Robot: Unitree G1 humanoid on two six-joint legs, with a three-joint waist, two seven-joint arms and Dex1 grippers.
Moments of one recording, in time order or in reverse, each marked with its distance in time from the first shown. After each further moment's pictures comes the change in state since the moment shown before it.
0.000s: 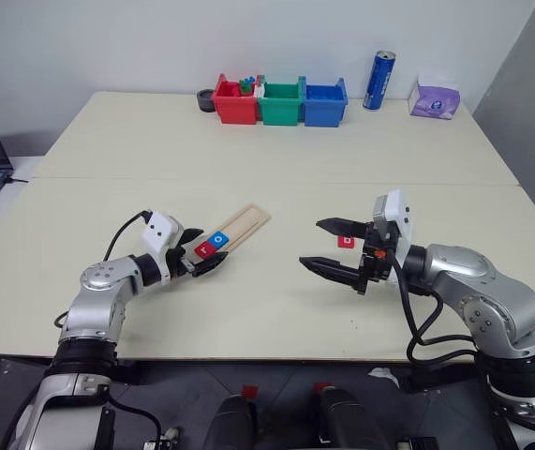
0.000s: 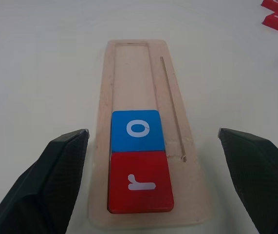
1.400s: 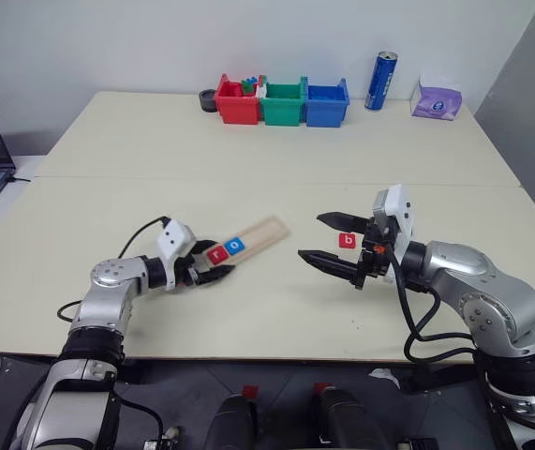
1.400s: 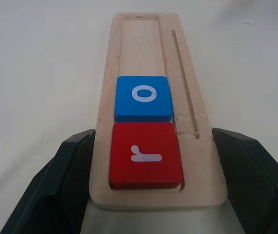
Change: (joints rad) left arm -0.056 0.016 -0.119 0.112 0.056 -0.155 -0.268; right arm -0.018 -0.005 -0.003 -0.005 0.003 -0.001 -0.019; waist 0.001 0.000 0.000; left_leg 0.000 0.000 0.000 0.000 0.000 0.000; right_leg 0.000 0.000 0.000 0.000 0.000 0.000
